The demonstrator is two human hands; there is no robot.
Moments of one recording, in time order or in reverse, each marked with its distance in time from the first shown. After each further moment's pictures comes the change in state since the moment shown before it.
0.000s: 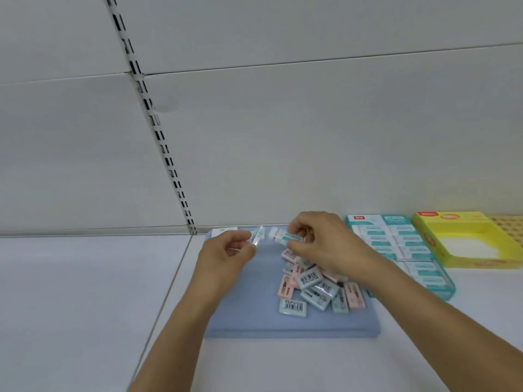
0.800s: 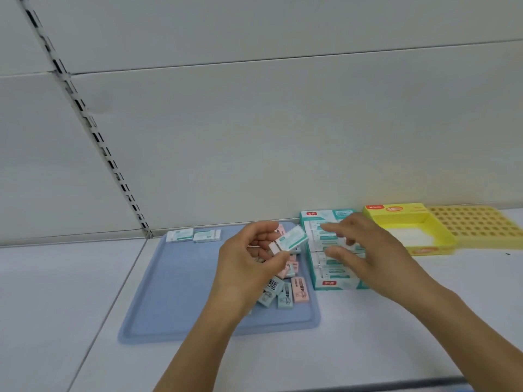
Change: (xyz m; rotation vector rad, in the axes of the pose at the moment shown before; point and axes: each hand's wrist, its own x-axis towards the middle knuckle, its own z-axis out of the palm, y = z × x) left_hand -0.045 0.050 0.094 -0.139 -0.141 0.212; right_hand -0.083 0.108 -0.056 -0.117 0.239 -0.093
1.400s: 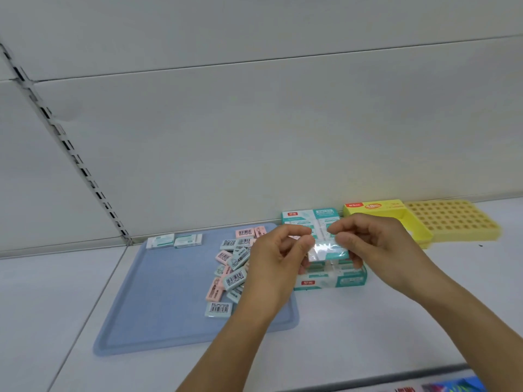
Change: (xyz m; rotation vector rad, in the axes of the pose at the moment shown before) left_hand 0.002 0.013 0.068 -0.084 -0.131 -0.017; right_hand -0.012 0.006 -0.029 0.605 0.090 0.260
